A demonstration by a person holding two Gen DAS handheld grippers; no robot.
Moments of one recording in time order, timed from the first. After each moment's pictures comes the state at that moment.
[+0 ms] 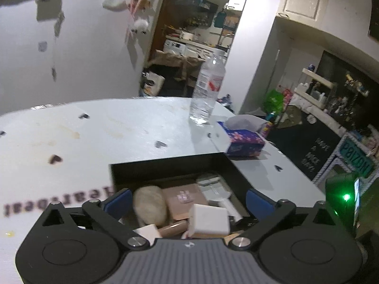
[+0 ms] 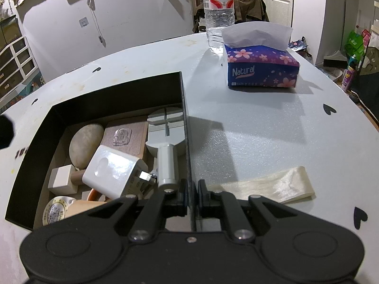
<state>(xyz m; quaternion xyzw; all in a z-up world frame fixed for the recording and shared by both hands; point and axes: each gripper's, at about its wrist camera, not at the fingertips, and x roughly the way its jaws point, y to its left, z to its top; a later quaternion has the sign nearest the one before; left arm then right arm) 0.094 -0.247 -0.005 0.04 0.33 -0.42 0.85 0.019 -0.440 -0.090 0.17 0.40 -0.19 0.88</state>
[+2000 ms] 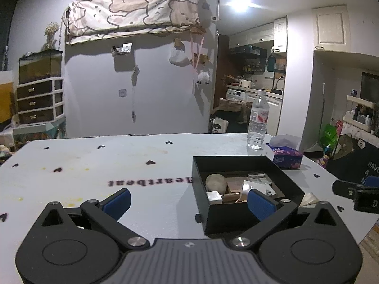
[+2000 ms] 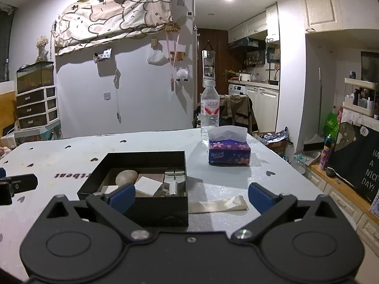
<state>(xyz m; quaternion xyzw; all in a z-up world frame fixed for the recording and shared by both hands) -0.055 -0.132 0.000 0.04 0.19 -0.25 0.95 -0.165 -0.351 -0.011 0.06 0.17 -0.22 0.96</state>
